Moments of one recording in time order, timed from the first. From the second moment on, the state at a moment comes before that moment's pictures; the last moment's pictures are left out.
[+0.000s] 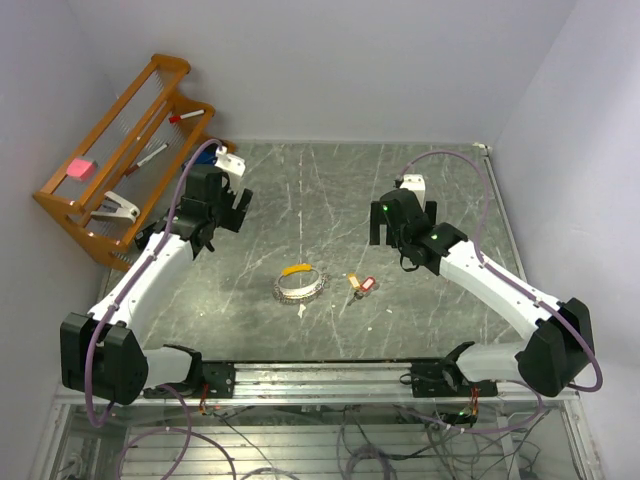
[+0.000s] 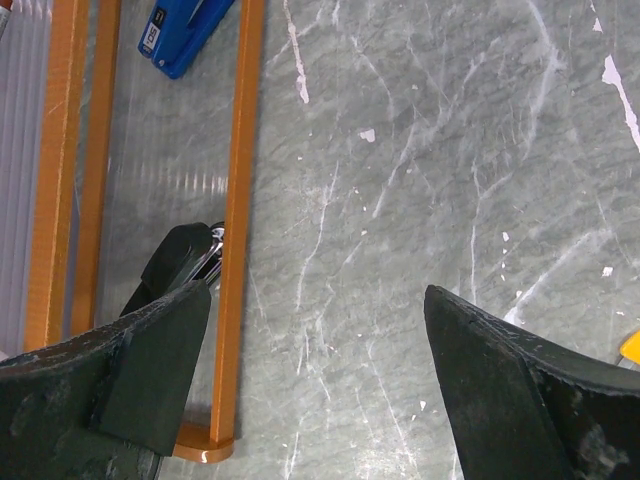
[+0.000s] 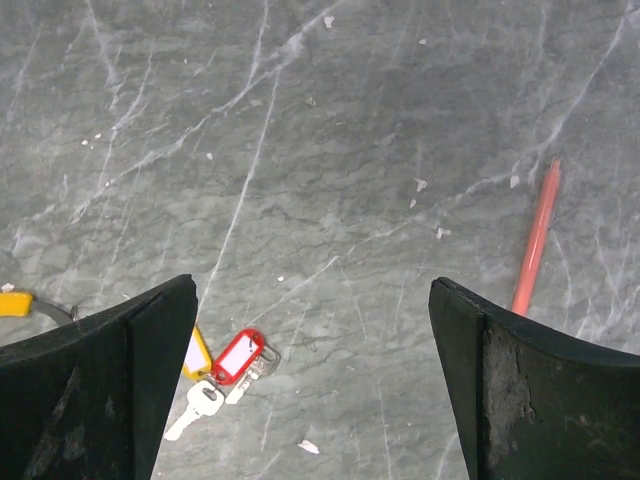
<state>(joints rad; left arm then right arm) -0.28 1.26 1.01 -0.36 -0.23 0.23 0.61 1.29 1.02 -0.52 0.54 0.39</state>
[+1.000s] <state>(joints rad) -0.27 1.32 1.02 -0.40 -0.03 0.23 0.63 1.72 1.14 -0.48 -0.09 0.27</state>
